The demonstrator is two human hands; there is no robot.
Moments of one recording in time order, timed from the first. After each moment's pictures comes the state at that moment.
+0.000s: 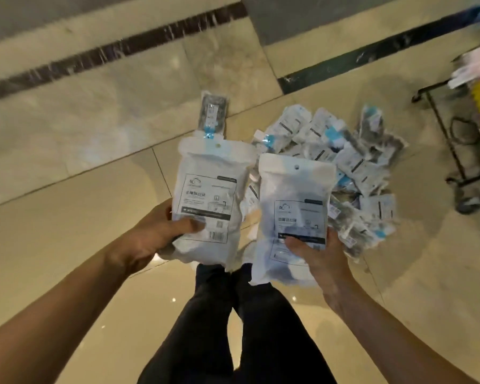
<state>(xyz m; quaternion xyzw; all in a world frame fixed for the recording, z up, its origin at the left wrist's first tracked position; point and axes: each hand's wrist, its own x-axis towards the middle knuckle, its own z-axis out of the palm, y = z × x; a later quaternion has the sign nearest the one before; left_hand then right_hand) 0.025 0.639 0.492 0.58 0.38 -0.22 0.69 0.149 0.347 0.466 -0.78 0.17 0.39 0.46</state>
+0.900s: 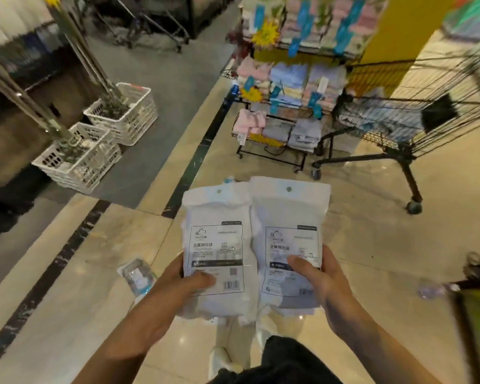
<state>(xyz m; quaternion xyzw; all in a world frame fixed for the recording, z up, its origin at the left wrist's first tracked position) 0.133 0.549 0.720 0.67 0.07 -0.35 0.65 0.054 0.282 0.714 -0.64 0.29 0.02 0.71</state>
